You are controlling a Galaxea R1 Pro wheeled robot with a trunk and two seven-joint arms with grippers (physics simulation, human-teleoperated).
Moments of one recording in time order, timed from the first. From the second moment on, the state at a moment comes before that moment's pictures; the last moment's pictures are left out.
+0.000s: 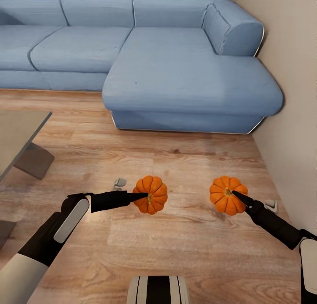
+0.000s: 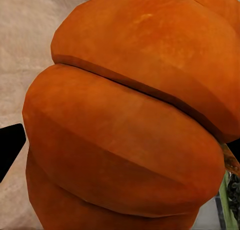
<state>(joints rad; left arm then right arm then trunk) -0.65 0.27 -0.34 -1.28 0.82 0.79 -0.63 -0.34 -0.03 -0.63 -1.58 -0.63 1.04 0.57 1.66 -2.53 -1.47</state>
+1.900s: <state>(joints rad) -0.65 0.27 -0.34 -1.28 0.83 0.79 -0.63 -0.34 -0.02 -0.63 -1.58 -0.63 1.04 0.57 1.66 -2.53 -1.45</state>
